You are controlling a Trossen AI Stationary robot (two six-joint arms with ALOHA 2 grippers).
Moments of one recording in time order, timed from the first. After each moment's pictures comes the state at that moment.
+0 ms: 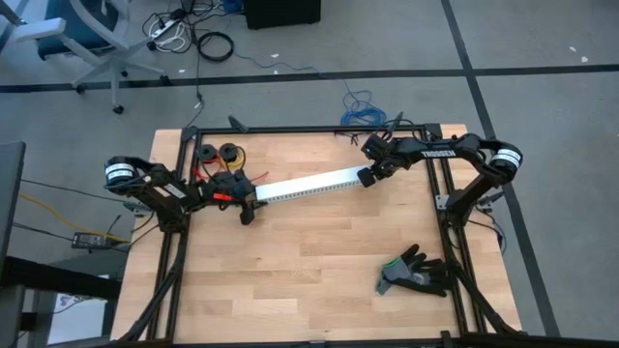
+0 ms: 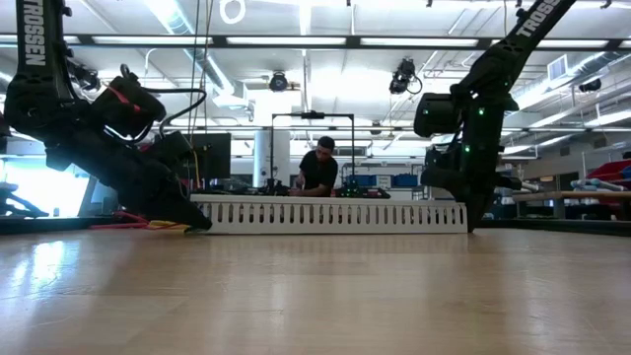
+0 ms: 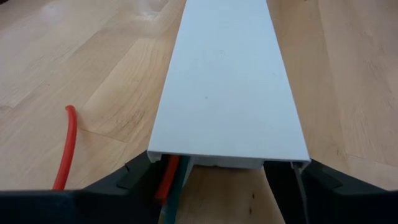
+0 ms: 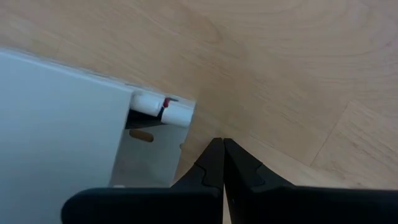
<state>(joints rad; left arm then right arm) 0.38 1.51 0.08 0.91 0.10 0.02 -0.57 1.58 0.77 -0.49 0.09 0.50</state>
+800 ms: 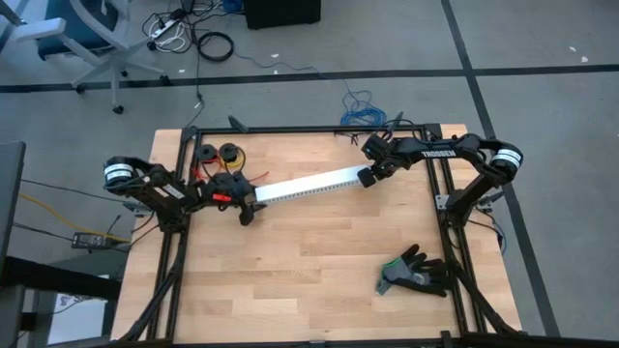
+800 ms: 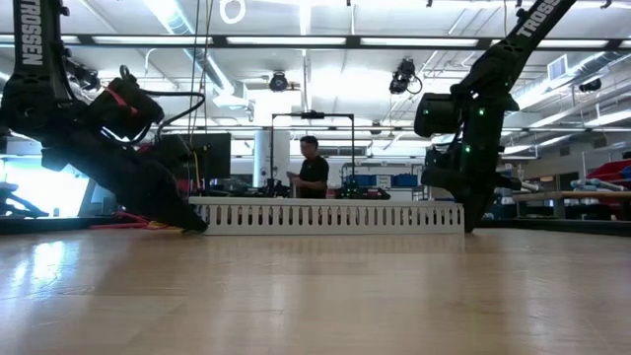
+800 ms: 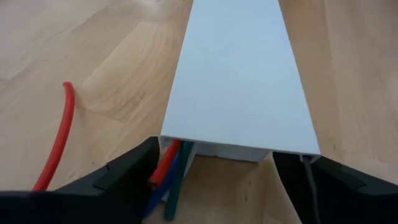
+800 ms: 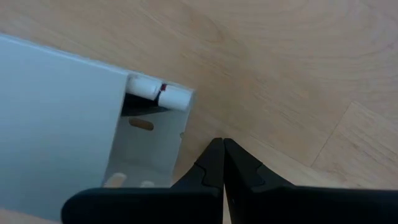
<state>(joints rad) 0.38 1.51 0.07 0.88 0.10 -0.05 -0.57 1.58 0.77 -0.49 0.08 0.49</state>
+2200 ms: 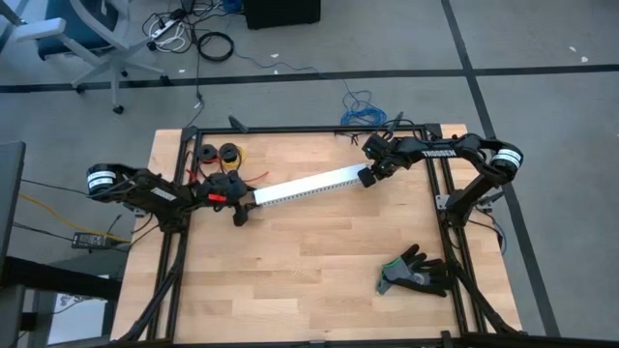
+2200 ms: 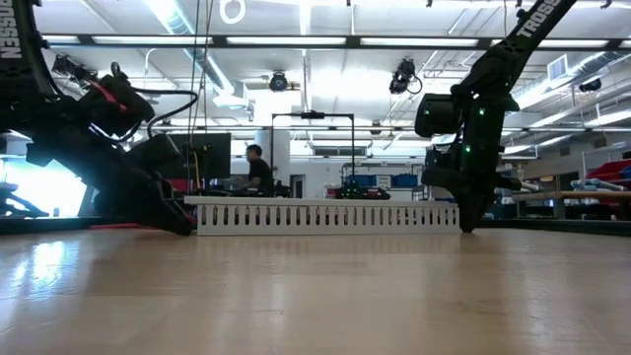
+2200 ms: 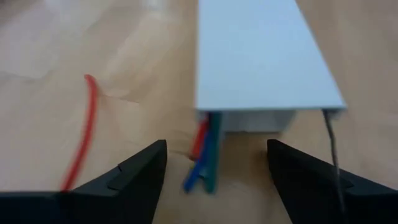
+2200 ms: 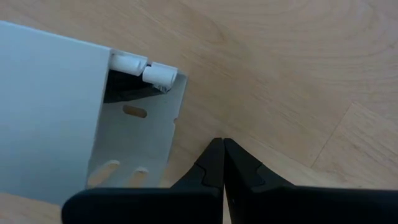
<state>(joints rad) 0.40 1.36 0.03 0.74 0.08 0.09 -0.58 1.58 0.77 -0.49 0.07 0.48</state>
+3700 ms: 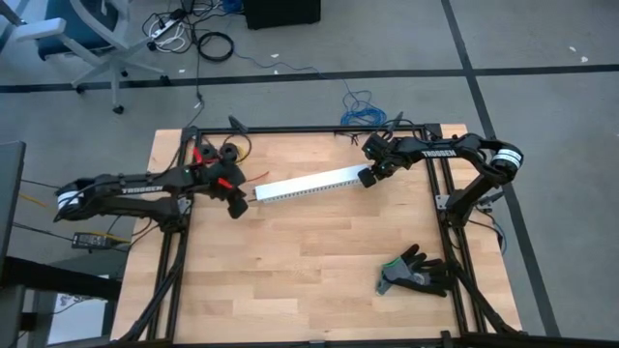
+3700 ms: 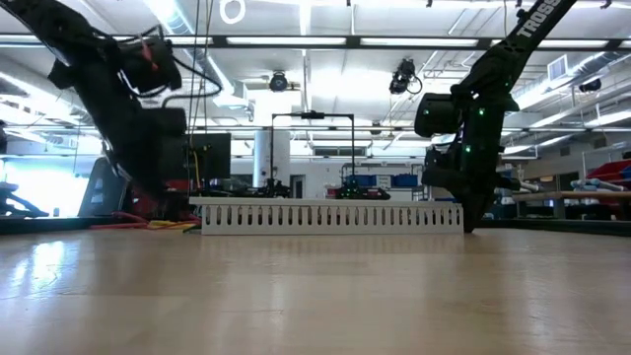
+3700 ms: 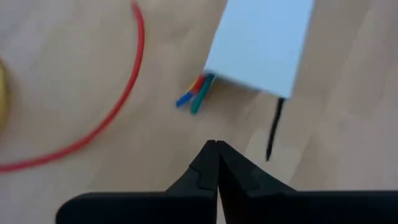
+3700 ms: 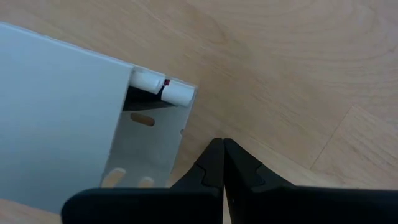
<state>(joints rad) 0.41 0.99 0.44 -0.44 0.03 -0.18 -0.58 1.58 0.77 -0.49 0.07 0.45</state>
